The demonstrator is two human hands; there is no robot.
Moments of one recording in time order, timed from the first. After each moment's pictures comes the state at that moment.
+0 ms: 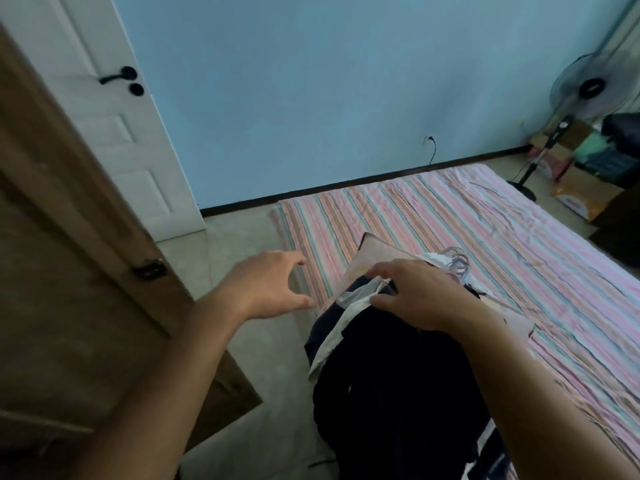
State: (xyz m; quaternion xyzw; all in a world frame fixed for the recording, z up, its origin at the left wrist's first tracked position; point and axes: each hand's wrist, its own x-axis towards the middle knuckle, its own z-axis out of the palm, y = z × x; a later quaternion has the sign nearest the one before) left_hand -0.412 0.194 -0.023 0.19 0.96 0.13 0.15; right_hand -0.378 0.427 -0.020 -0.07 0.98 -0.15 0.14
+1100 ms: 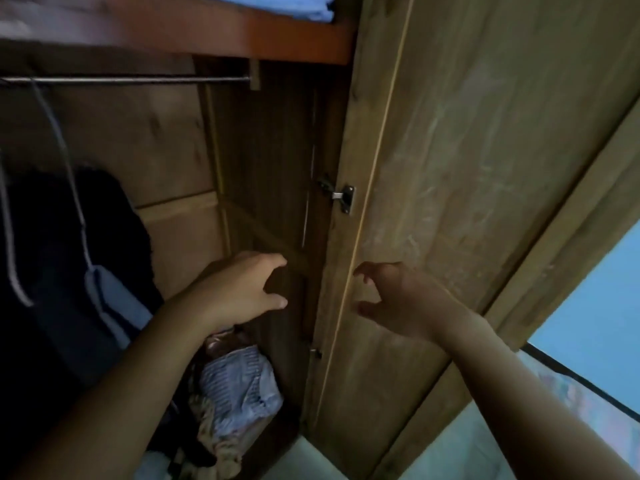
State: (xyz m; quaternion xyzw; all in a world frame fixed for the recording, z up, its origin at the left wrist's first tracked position) left_hand -0.096 -0.098 0.053 -0.39 0.89 0.22 -0.06; right_hand -0.313 0.026 0.071 -0.64 0.77 -0.03 0.08
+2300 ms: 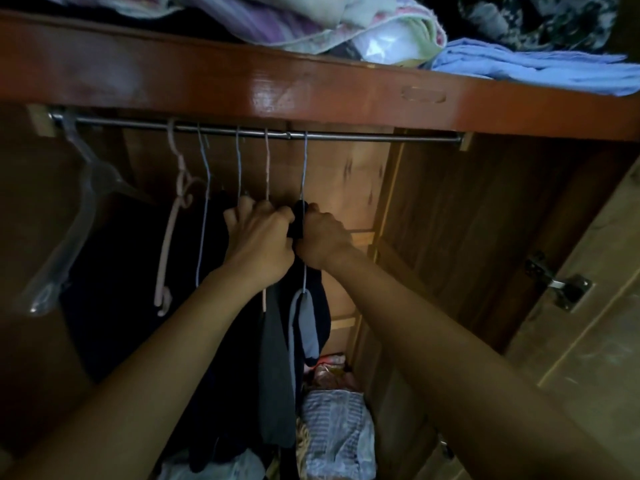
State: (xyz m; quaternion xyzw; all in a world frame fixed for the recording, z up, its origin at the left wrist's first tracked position) left_hand 0.082 -0.178 0.106 -0.67 0.71 -0.10 -0.21; right_hand -0.023 -0.234 0.099 -0.78 0.61 -0.14 0.09
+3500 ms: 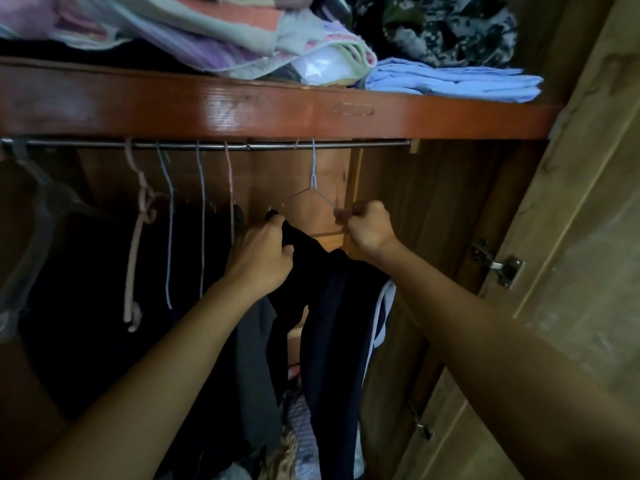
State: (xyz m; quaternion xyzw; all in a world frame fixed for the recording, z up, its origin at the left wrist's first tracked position) left_hand 0.046 -0.171 0.103 -0.60 0.74 0.06 -0.30; right_hand -0.143 -0.229 0.112 -0.60 0.60 -0.47 0.25
